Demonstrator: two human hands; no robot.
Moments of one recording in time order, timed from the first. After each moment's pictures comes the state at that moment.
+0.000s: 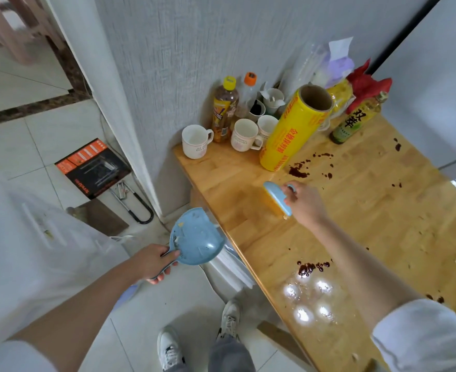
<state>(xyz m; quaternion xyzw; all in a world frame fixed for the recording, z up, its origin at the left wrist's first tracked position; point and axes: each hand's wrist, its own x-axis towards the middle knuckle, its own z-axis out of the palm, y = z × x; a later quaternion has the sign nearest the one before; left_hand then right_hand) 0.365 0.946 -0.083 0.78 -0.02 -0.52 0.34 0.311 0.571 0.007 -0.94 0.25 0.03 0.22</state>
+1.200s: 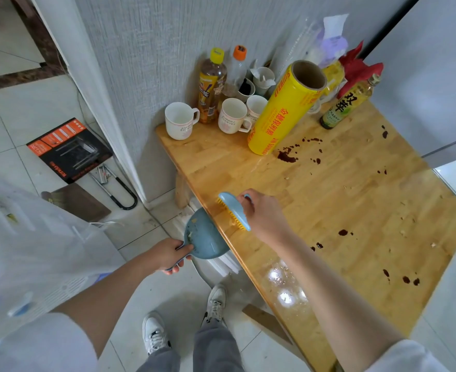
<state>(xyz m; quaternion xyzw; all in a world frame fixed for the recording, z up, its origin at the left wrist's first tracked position) 0.330 0.889 -0.131 0.74 -0.05 -0.57 0.35 0.278 0.653 0.000 -0.94 0.18 0.07 0.27</state>
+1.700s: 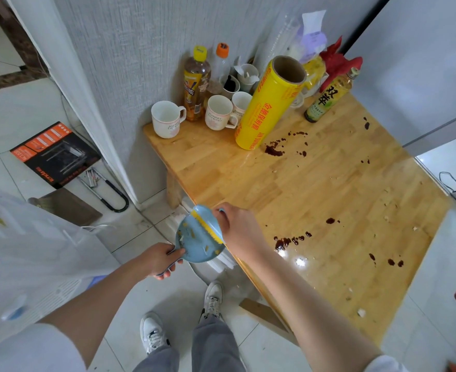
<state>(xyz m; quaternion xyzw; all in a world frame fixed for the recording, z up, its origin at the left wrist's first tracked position) 0.315 0.898 -0.129 0.74 -0.04 -0.57 0.34 0.248 0.700 0.004 -0.93 0.17 0.06 0.31</state>
